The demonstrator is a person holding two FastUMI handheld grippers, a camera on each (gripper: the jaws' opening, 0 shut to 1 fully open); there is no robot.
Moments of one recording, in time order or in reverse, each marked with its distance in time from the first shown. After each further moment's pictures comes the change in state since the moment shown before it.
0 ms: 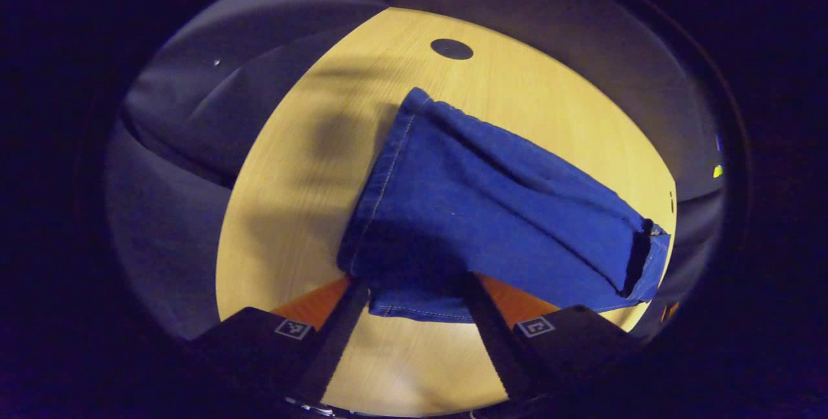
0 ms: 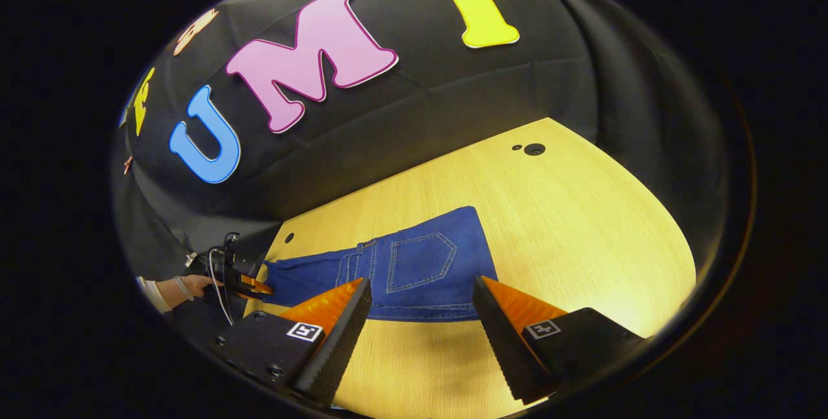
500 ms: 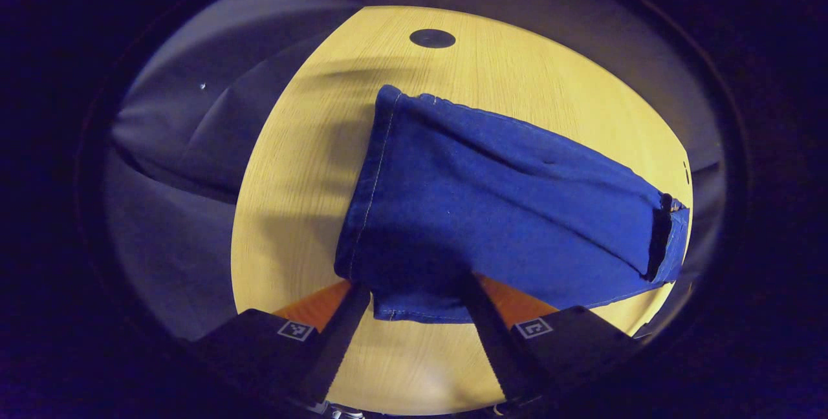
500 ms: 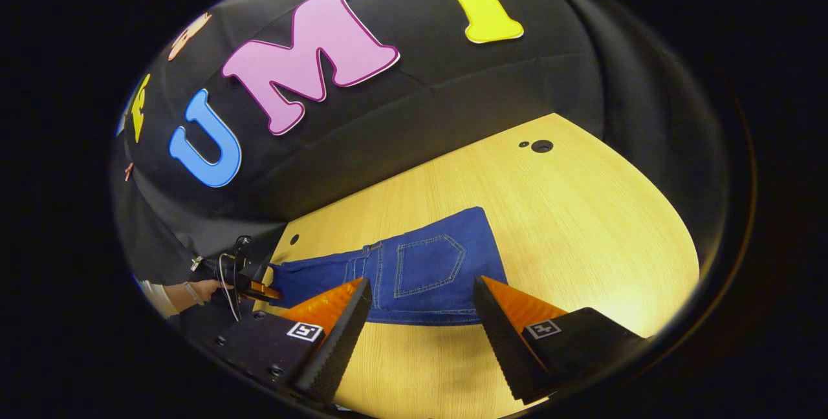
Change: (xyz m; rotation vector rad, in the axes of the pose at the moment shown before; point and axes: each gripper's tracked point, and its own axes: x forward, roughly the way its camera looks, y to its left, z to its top) left arm 0.010 -0.008 0.002 0.106 0.009 0.049; right arm 0.009 0.003 0.003 0.013 0.021 0.007
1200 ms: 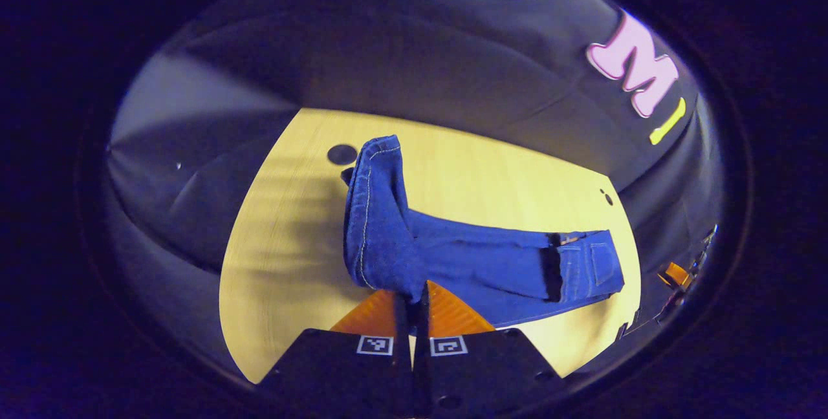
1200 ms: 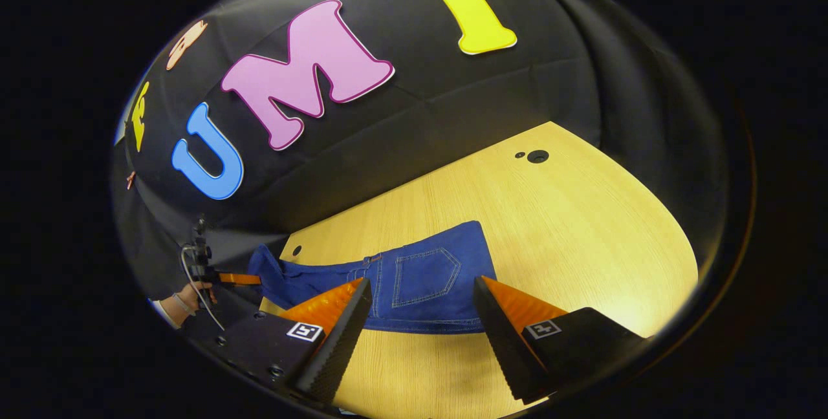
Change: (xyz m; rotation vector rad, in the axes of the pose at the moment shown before) left arm -0.168 -0.124 0.056 0.153 -0.459 -0.322; right arm -0.008 -0.003 0.021 0.019 -0.056 0.013
